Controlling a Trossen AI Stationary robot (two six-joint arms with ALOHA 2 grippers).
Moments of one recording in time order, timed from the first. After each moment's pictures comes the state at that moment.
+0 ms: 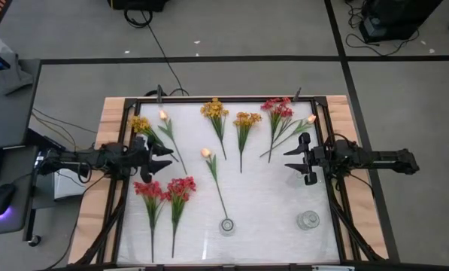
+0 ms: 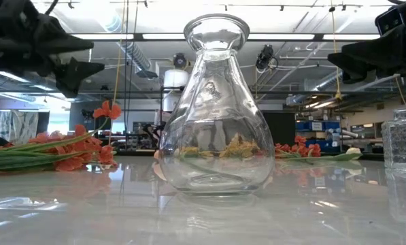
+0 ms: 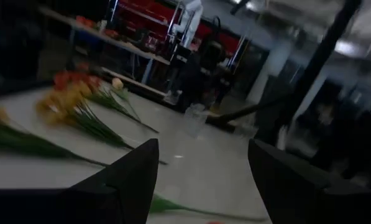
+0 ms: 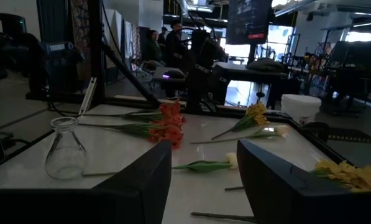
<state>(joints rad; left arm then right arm) -0.03 0.08 0.01 0.14 -0.10 -0.43 -0.02 0.01 0.01 0.05 -0.07 -0.07</state>
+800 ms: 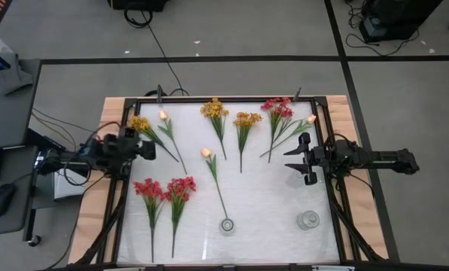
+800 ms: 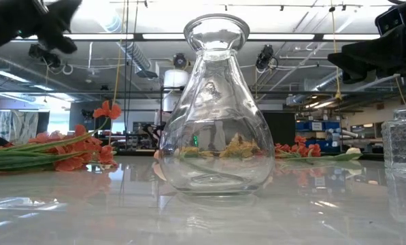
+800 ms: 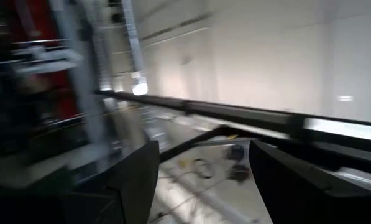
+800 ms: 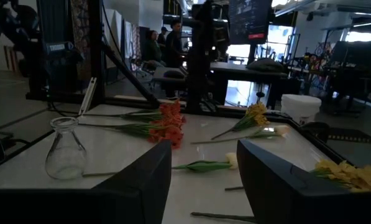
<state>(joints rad) -0.03 0.08 0.01 0.79 -0.10 -1.41 -0.02 0.01 0.01 0.05 -0.07 -0.07</state>
